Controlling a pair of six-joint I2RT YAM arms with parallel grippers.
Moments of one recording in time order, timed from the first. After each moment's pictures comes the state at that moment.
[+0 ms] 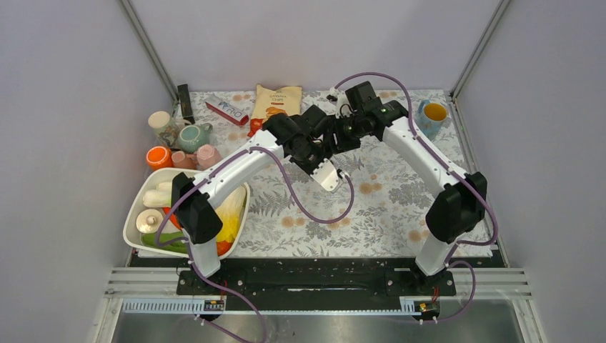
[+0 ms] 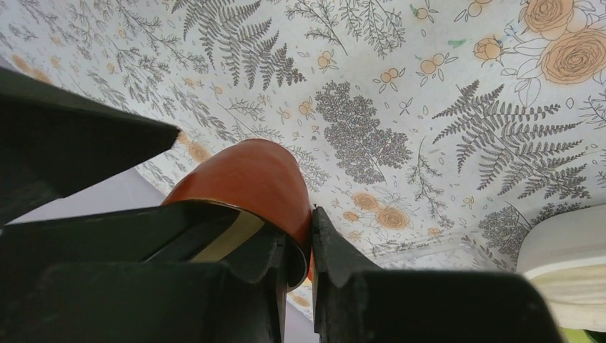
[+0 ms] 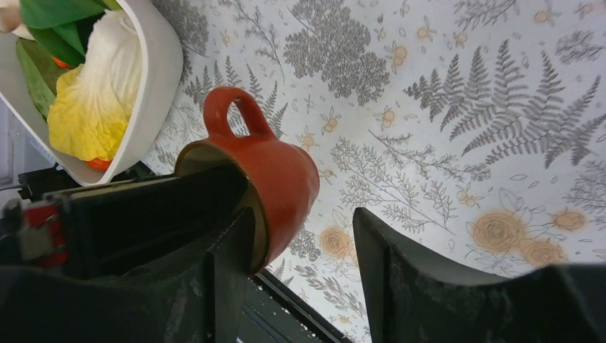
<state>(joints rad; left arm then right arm) -0.82 1.82 1.84 -1.19 0.15 1.54 0.50 1.72 1.70 -0.87 -0.39 0.22</state>
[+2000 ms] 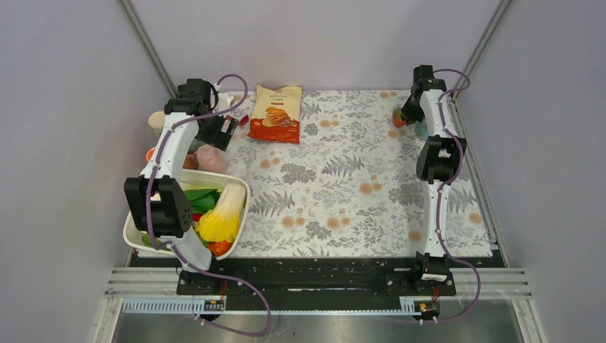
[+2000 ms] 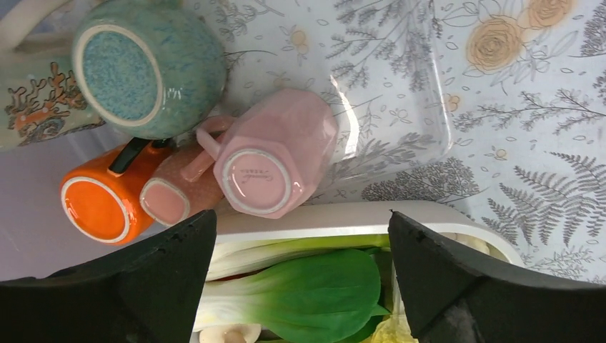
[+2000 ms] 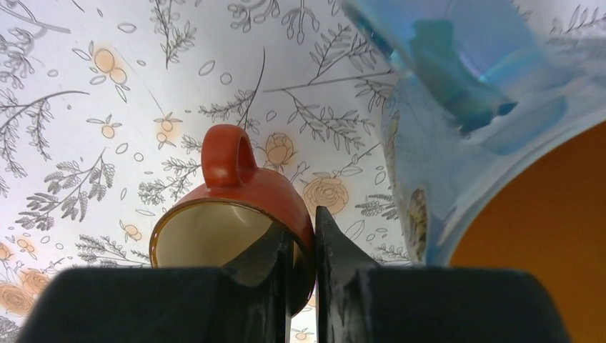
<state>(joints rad) -0.03 1.71 1.63 -1.00 -0.01 0.38 -0.07 2.62 2.58 -1.04 0.11 0.49</state>
